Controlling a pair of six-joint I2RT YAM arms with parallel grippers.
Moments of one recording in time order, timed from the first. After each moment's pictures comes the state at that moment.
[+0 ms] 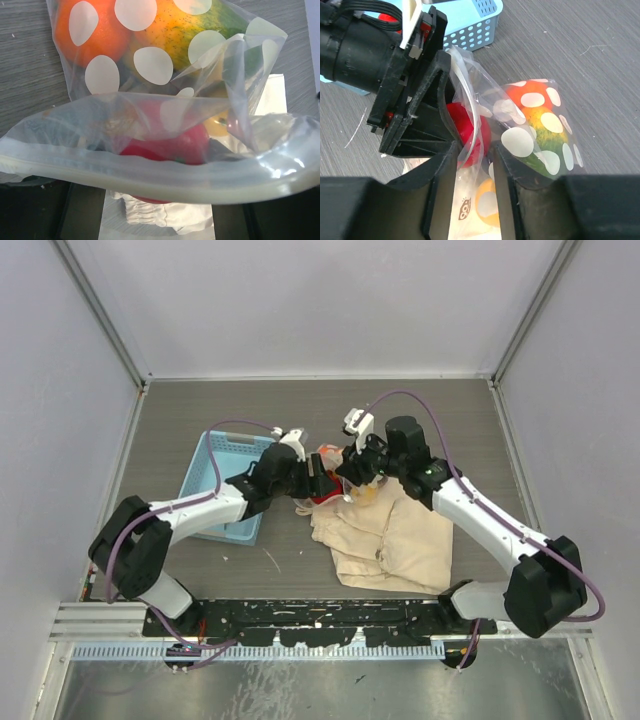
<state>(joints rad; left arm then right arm) -0.73 1.56 0.91 0.10 0.07 -0.64 0.51 1.28 0.97 -0.15 -0.45 -0.20</state>
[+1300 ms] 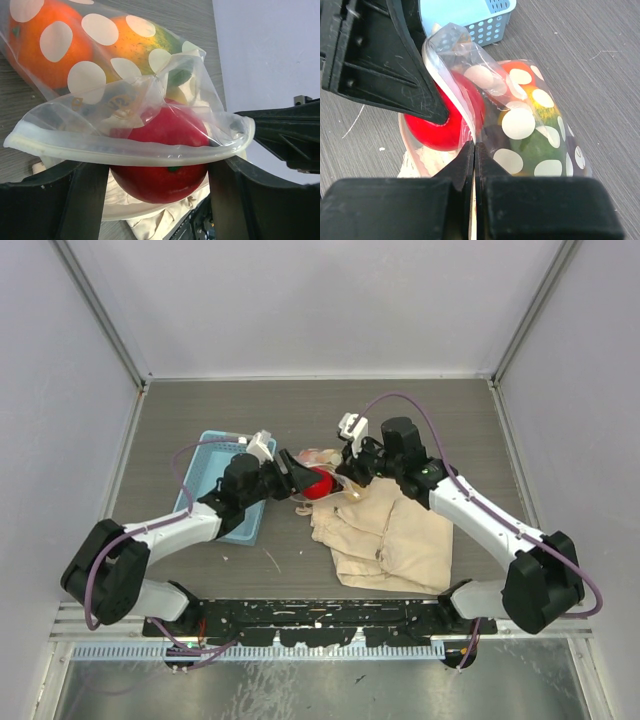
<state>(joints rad) -0.61 1.38 0.65 0.41 0.19 -0.93 0.52 1.30 0.97 -0.16 -0.47 -0.26</state>
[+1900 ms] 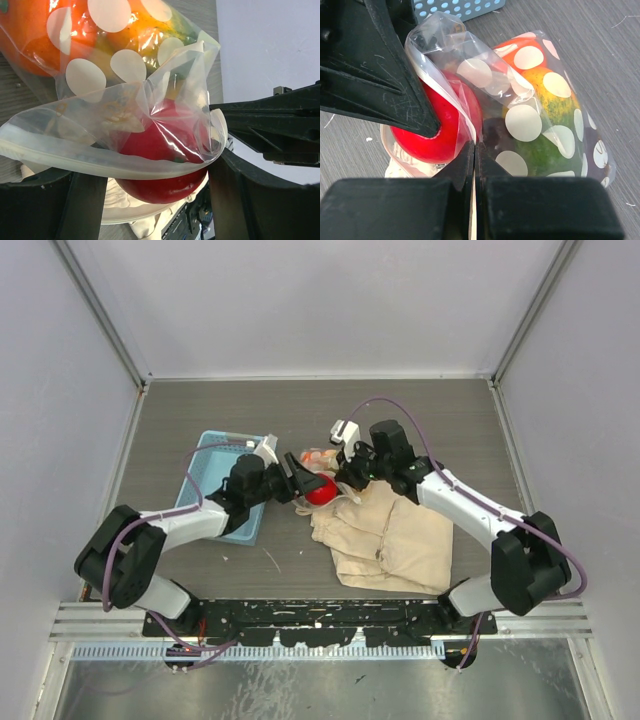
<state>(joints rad) -0.59 1.47 0.64 0.49 0.29 -0.99 0.54 1.41 0.97 -0.17 -0.43 -0.28</state>
